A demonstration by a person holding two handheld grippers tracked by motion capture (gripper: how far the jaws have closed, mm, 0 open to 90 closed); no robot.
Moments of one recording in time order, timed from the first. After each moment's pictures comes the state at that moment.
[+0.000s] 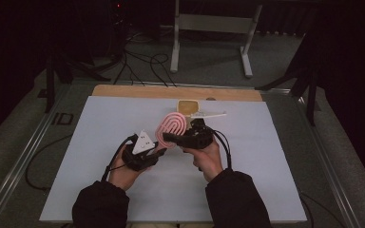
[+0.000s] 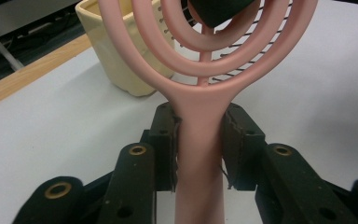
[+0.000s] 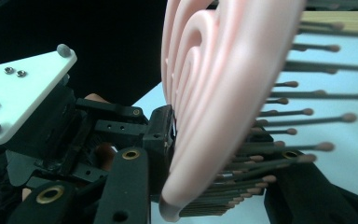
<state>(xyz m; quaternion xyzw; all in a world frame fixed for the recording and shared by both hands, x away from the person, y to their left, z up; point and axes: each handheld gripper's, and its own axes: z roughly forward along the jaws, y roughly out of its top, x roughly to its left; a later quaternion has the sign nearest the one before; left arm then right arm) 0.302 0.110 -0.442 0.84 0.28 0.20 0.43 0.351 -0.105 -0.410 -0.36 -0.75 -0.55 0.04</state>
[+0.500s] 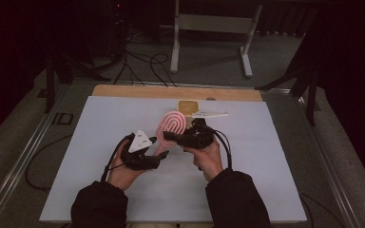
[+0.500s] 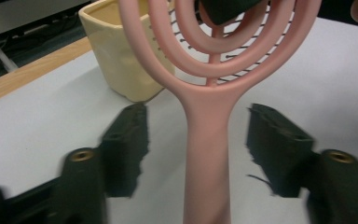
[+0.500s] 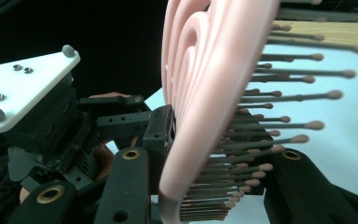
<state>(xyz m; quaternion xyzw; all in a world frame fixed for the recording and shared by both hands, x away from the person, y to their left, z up) 0.303 0.115 -0.441 0.82 0.29 0.19 0.45 0.351 -0.107 -0.408 -0.36 -0.74 -0.56 0.03</state>
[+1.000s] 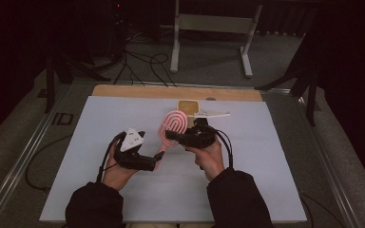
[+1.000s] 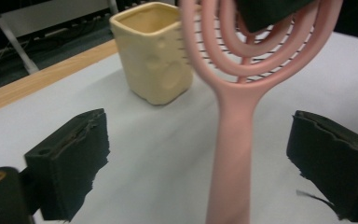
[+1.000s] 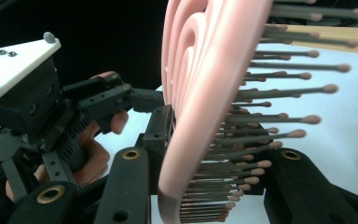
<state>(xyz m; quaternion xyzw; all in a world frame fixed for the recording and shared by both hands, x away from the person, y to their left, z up) 0.301 0.134 -0.435 0.80 0.32 0.20 0.47 0.352 -0.112 -0.408 -0.36 -0.74 -0.56 0.02</state>
